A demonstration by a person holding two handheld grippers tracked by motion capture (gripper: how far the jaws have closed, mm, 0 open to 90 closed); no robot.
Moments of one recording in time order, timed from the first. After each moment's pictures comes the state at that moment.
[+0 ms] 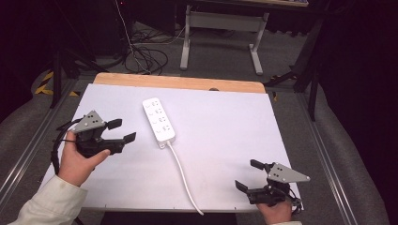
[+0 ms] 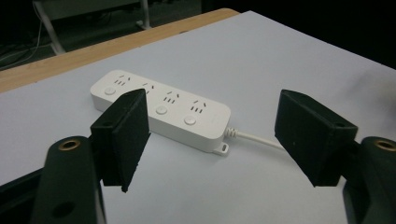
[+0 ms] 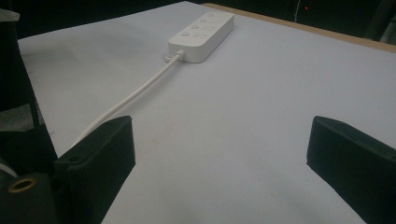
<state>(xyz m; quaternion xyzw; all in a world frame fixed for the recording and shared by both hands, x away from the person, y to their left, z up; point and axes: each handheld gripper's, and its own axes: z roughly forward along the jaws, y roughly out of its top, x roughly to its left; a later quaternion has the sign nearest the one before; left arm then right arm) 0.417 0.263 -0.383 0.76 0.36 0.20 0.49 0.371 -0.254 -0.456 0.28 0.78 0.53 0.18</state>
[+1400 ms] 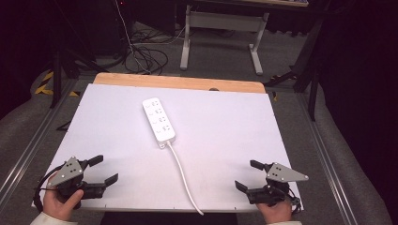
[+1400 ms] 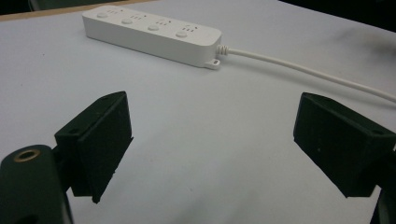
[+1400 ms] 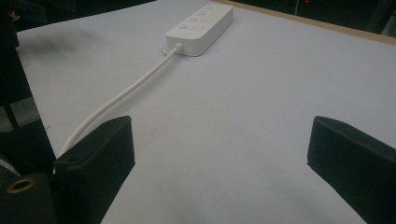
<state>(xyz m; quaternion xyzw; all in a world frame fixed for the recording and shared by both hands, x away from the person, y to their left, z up) 0.349 0.309 -0.482 0.75 0.35 0.20 0.52 0.373 -0.254 -0.459 0.28 0.79 0.52 0.17</state>
